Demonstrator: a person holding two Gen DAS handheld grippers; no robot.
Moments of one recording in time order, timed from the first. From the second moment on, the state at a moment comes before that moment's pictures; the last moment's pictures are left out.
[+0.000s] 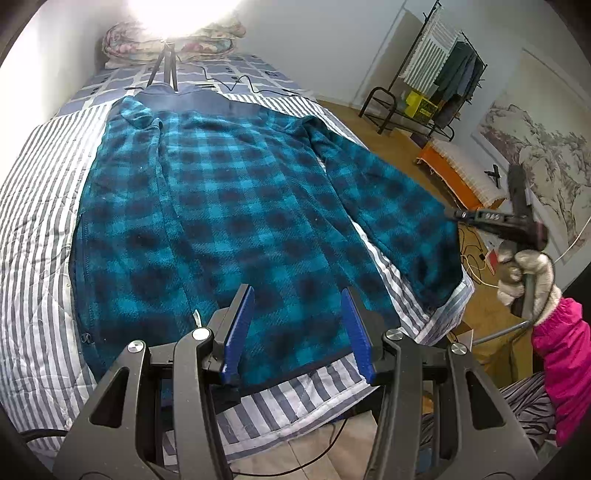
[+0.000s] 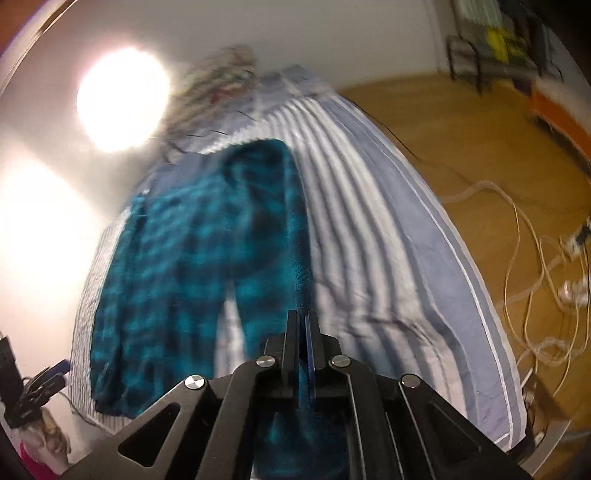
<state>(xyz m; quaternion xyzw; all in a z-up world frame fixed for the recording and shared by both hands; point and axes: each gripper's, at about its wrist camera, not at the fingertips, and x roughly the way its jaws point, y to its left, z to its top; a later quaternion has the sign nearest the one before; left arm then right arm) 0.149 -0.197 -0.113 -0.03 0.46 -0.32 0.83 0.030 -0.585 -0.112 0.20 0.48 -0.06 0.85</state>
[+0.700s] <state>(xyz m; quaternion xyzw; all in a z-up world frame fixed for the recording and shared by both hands) 0.156 -0.171 -0.115 -0.06 0.46 -0.30 0.83 0.082 -0.320 -0.178 0.01 0.58 0.15 0.80</state>
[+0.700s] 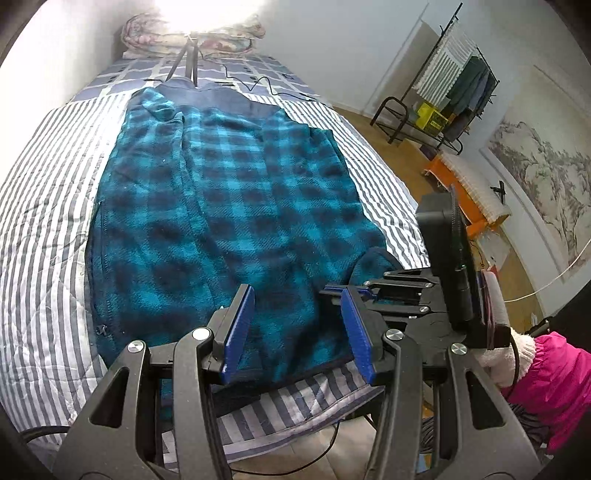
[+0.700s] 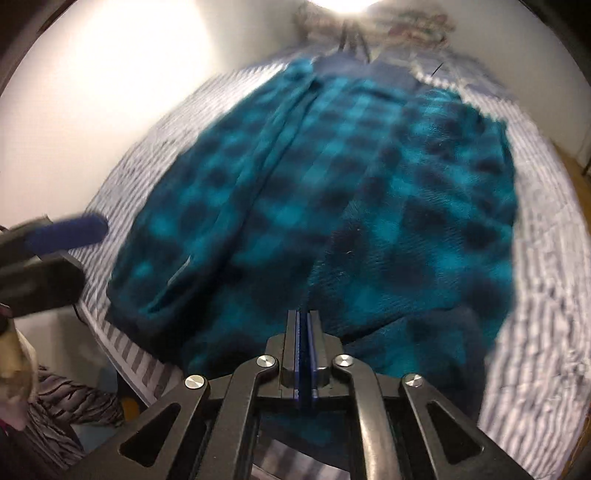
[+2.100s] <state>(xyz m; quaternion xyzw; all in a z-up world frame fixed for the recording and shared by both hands) 0.144 -0.225 -0.177 -0.09 0.54 -0.33 0.77 0.070 -0.492 -0.168 0.24 0.54 0.10 0.80</state>
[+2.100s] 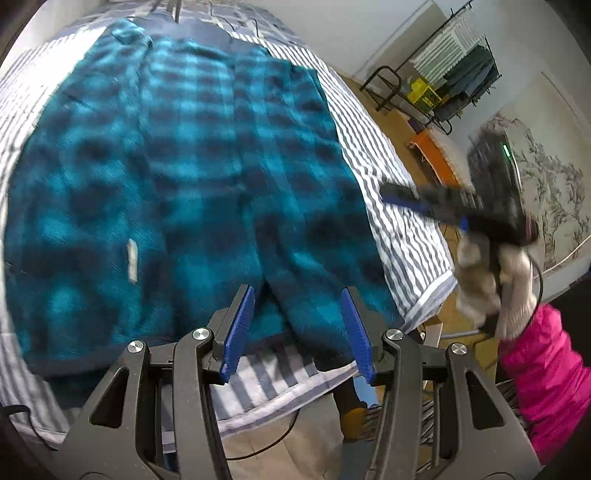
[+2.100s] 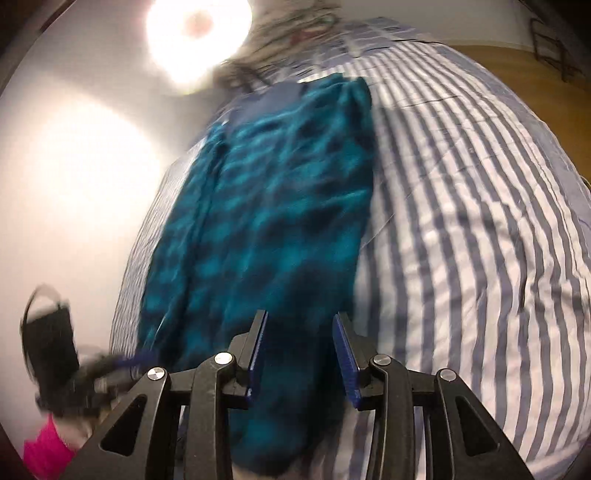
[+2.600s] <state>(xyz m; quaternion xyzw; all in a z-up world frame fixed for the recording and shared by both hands) 0.104 -0.238 -0.171 -0.03 0.49 -0.31 0.82 0.120 -0.488 -0.200 0.17 0.58 0.07 0.80</state>
